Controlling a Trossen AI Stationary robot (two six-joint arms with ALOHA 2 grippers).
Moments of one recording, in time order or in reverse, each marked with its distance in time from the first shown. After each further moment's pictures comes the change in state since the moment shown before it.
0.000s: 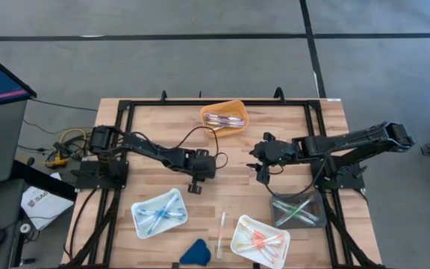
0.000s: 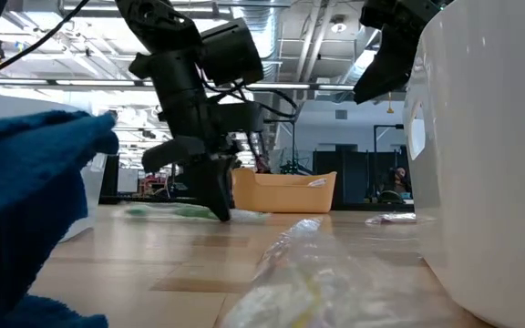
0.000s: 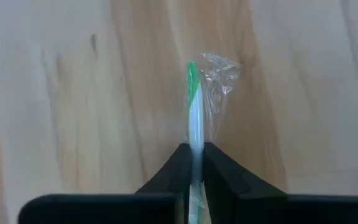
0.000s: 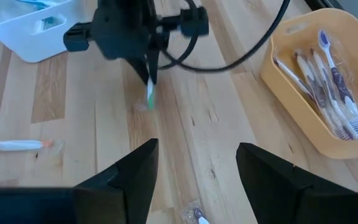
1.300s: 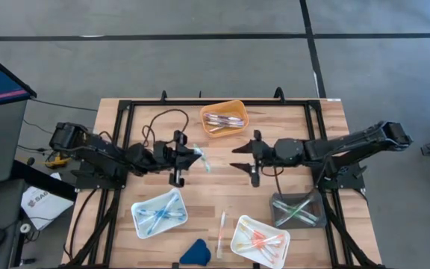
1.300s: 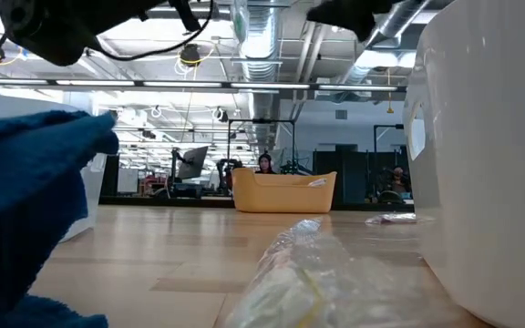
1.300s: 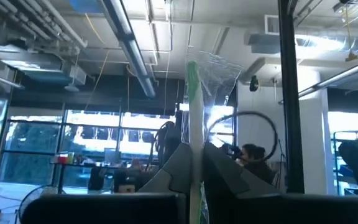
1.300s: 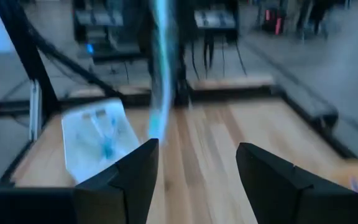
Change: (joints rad) left arm -0.109 -0.405 -0.548 1.873 -0.019 -0.200; right arm 0.064 0.021 0.001 0.510 0.001 -0.097
